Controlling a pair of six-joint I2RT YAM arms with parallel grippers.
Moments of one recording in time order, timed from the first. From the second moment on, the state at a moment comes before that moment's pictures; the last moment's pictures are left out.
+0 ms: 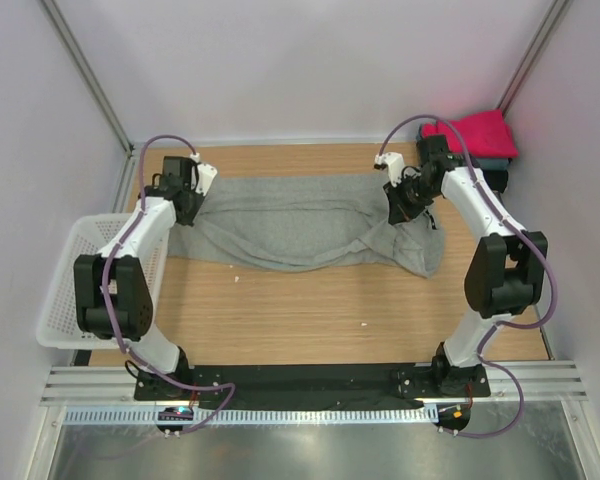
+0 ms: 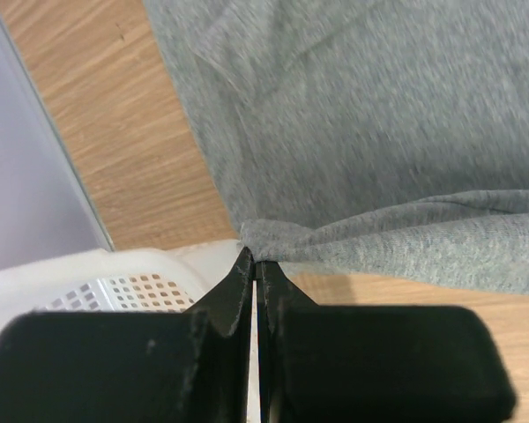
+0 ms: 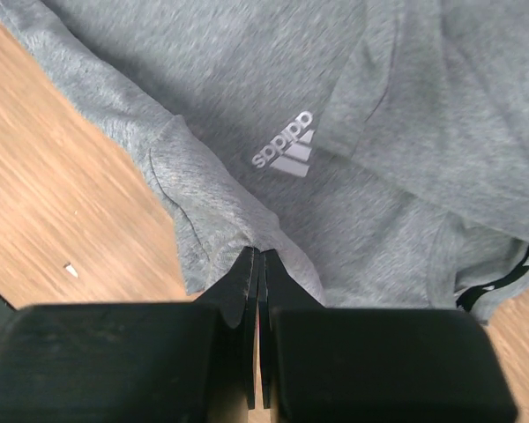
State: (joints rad) left arm -0.08 1.61 1.22 -0.56 -0.17 0.45; right arm 0.09 1.75 1.50 -0.97 -0.47 -0.61
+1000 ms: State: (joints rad) left arm -0.01 1.99 1.68 -0.52 -0.23 0.41; right arm 0.03 2.21 2.16 -1.01 -0.41 -0.54
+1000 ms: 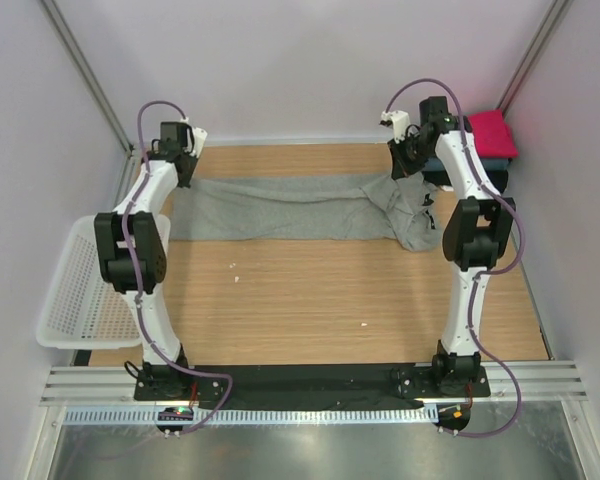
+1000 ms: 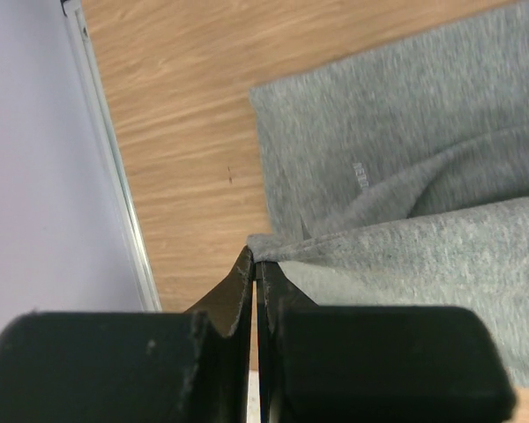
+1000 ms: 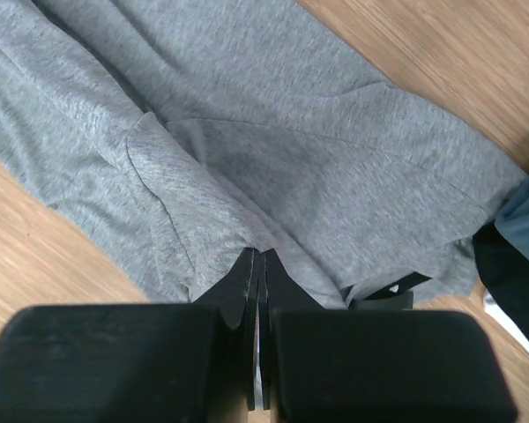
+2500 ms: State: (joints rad) left arm -0.07 1.91 1.38 -0.64 -0.09 0.28; right arm -0.17 2.30 2.04 -1.33 -0.64 -0.65
